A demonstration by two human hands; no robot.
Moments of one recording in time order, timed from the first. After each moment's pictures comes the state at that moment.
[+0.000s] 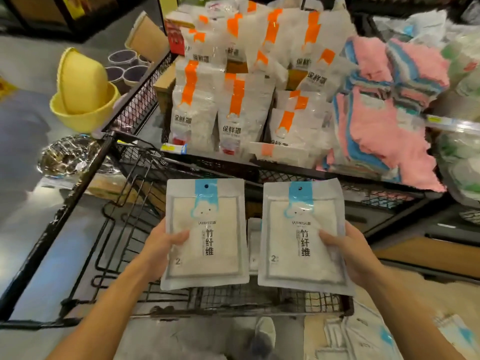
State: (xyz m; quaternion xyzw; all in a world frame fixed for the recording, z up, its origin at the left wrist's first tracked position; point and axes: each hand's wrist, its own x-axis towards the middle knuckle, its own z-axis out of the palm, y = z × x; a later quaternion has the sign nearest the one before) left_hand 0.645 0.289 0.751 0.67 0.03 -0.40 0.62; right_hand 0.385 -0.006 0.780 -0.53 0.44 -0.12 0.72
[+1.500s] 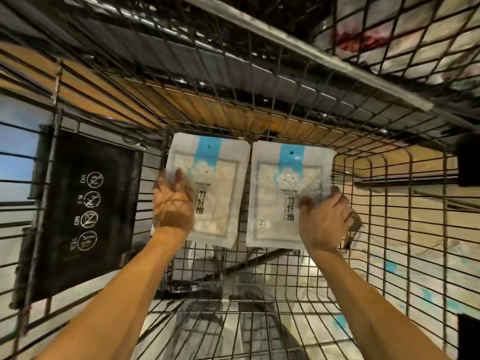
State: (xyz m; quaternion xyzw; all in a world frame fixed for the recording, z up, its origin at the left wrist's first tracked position) left_hand 0.697 0.193 0.314 0.95 -0.19 -0.24 0.09; right_hand 0.505 -0.013 0.367 -0.76 0.62 0.10 0.14
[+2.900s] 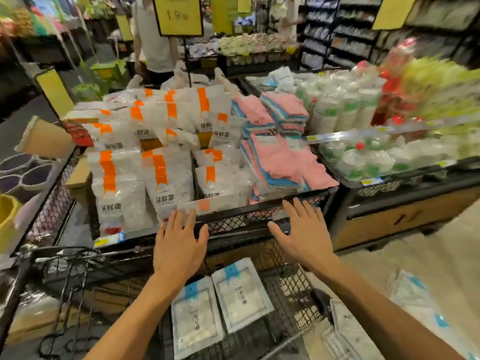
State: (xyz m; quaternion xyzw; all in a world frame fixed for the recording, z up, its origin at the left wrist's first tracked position) left_hand 0.631 0.135 0.854 0.87 -0.47 -0.02 0.11; right_hand 0.393 -0.001 0.857 -0.84 0.52 -0.08 0.10
